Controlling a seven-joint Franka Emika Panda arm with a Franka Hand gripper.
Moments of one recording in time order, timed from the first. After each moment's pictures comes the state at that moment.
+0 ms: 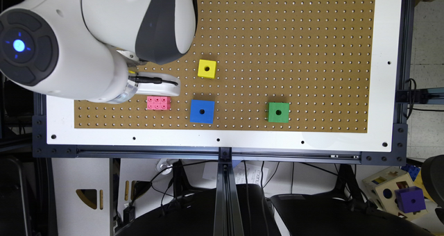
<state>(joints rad) -0.34 0.39 0.05 -1.97 -0.01 2.40 0.53</state>
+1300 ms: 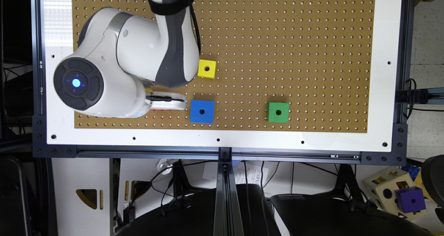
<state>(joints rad) -0.34 0.65 0.06 -1.85 -0.01 2.55 0.53</state>
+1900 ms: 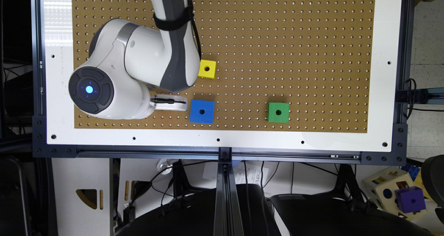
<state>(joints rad) -0.34 0.66 0.06 -1.82 -0.02 2.54 0.53</state>
